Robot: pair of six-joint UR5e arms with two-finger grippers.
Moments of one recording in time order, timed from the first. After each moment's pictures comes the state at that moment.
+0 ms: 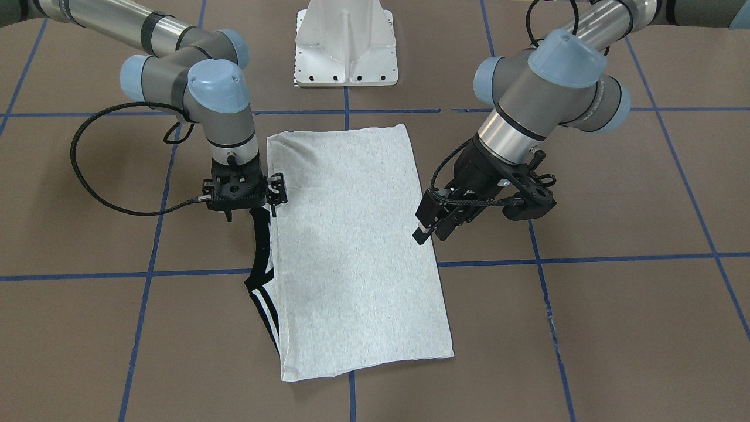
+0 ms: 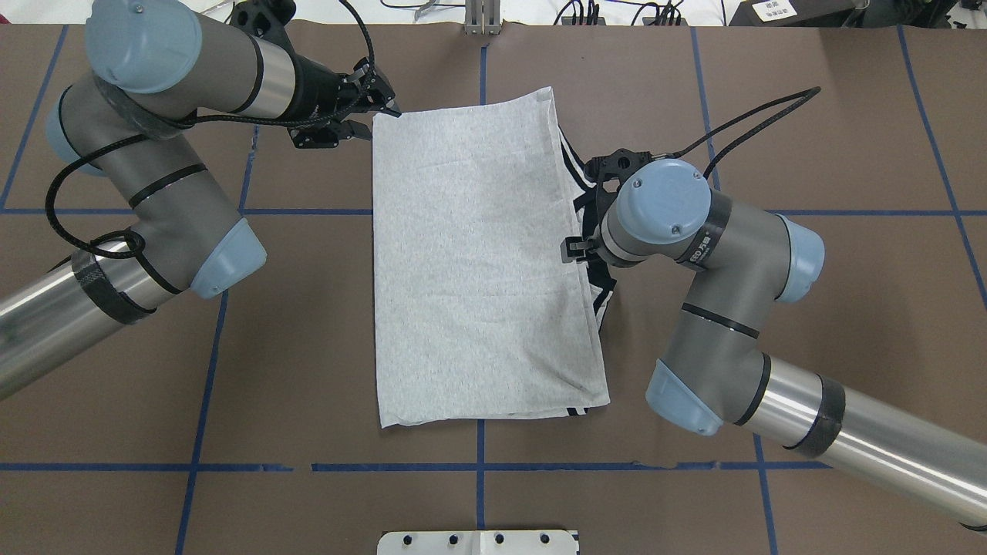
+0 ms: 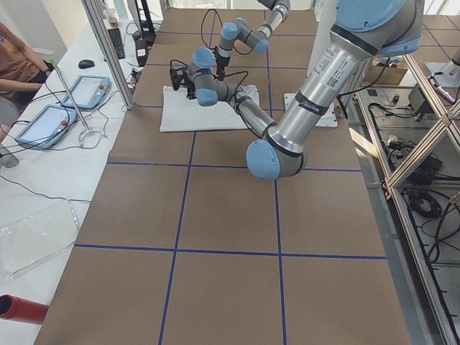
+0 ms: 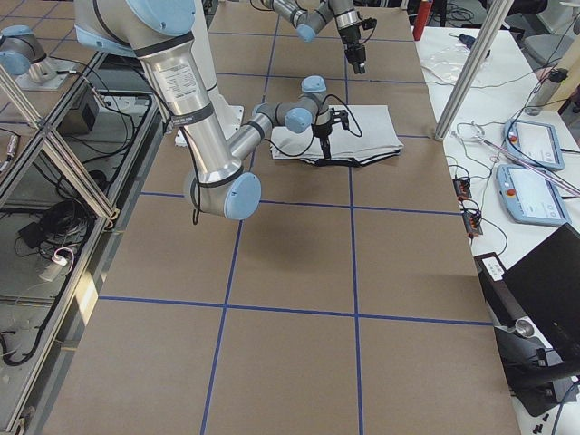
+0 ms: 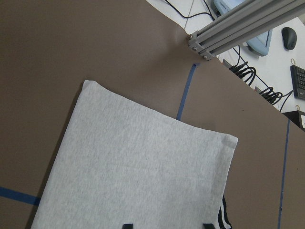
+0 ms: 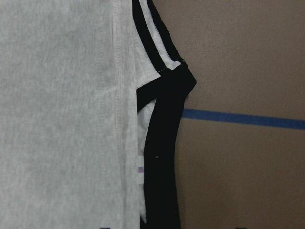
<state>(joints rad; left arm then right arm) -0.83 -2.20 -1.57 -2.23 -1.97 -1.65 0.57 -1.05 1.70 -1.45 1.71 1.13</state>
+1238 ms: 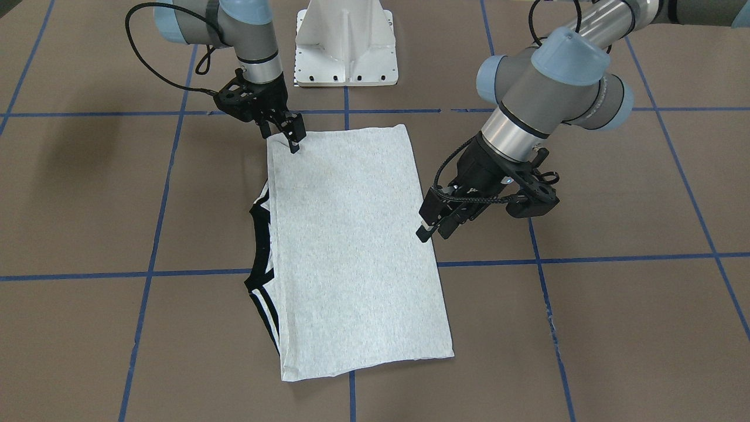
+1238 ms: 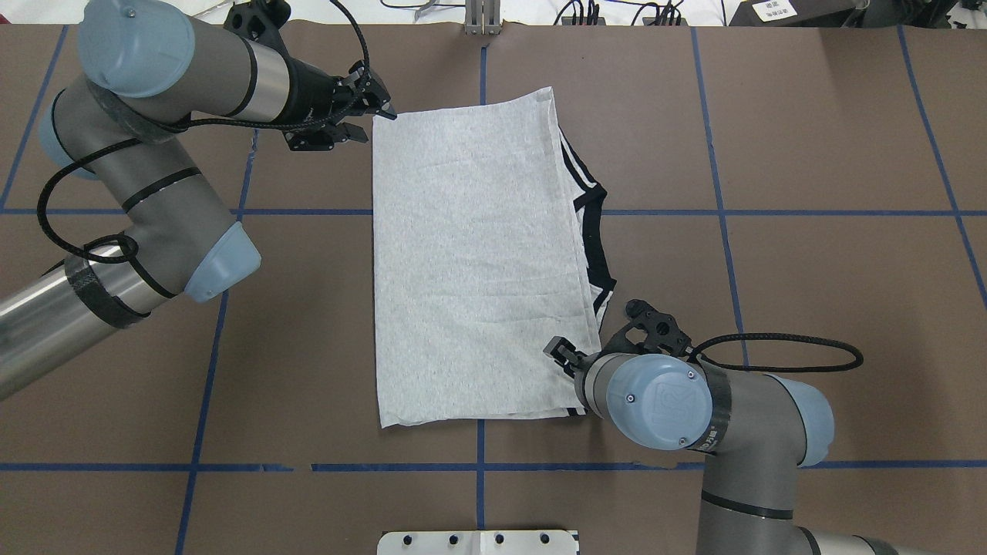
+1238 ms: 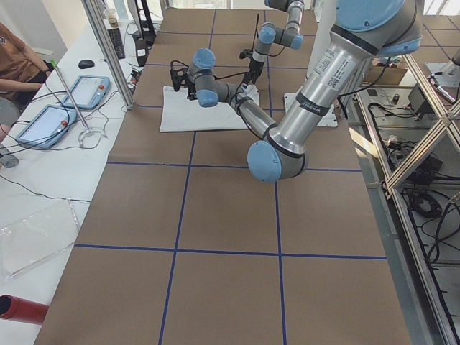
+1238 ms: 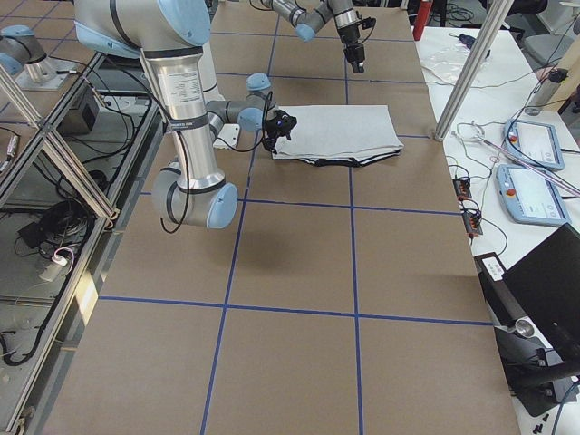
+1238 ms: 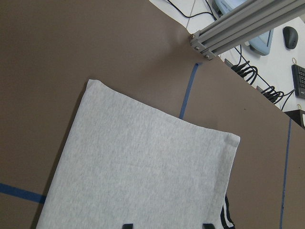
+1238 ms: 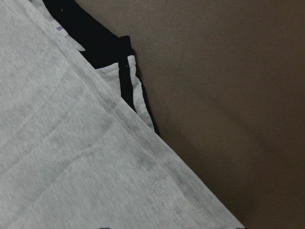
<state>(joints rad) -0.83 -2.18 -1.59 -2.23 -1.97 -1.65 0.26 -1.21 1.92 -1.45 1.51 2.09</state>
